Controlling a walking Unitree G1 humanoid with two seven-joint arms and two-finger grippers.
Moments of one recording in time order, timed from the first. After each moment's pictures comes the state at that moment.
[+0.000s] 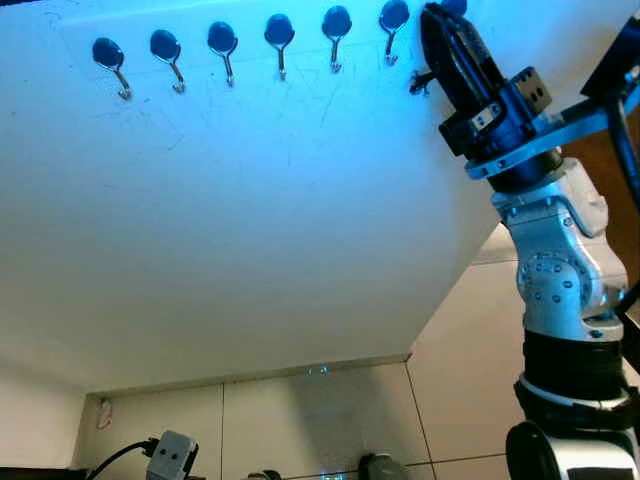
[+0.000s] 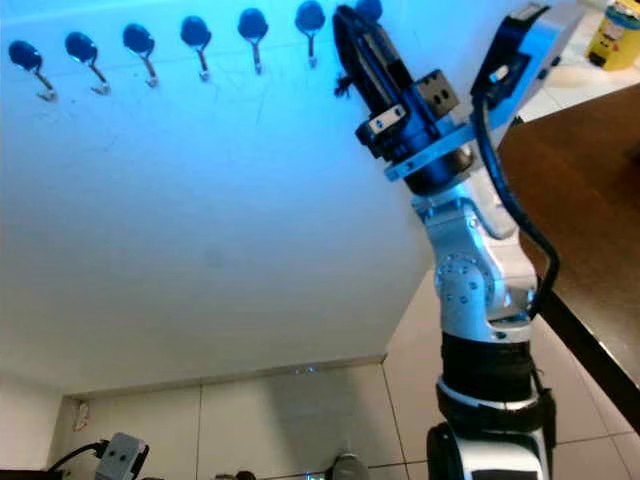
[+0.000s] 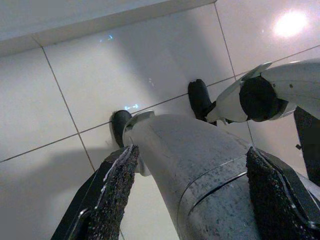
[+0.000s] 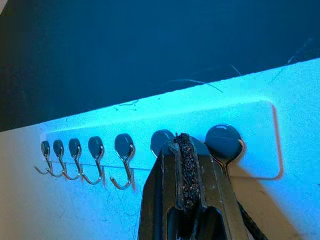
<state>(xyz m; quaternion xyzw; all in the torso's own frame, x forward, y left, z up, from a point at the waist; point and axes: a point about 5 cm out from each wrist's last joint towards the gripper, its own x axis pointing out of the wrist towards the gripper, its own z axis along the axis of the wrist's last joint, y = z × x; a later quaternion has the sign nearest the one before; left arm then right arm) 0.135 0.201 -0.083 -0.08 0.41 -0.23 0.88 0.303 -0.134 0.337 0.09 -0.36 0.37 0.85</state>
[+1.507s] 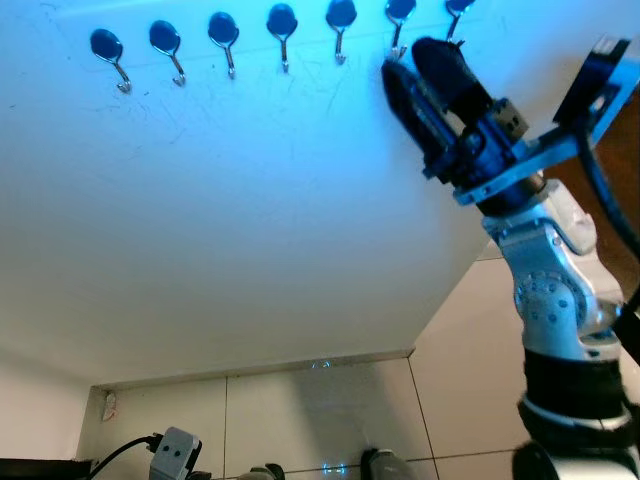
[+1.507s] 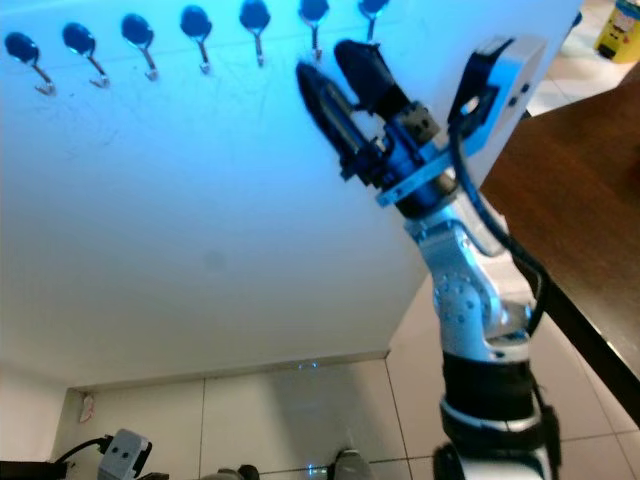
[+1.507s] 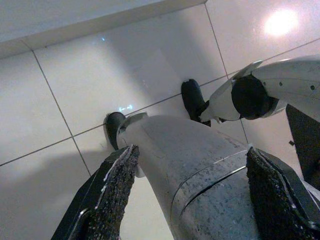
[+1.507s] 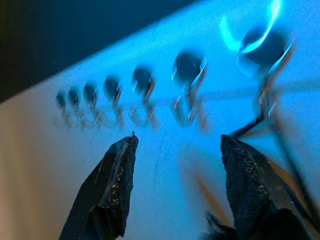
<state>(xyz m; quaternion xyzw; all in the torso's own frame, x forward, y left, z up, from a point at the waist) 0.141 0.197 -0.080 -0.08 0.40 -0.26 0.88 0.297 -0.128 0.304 0.06 -0.30 0.41 0.86</state>
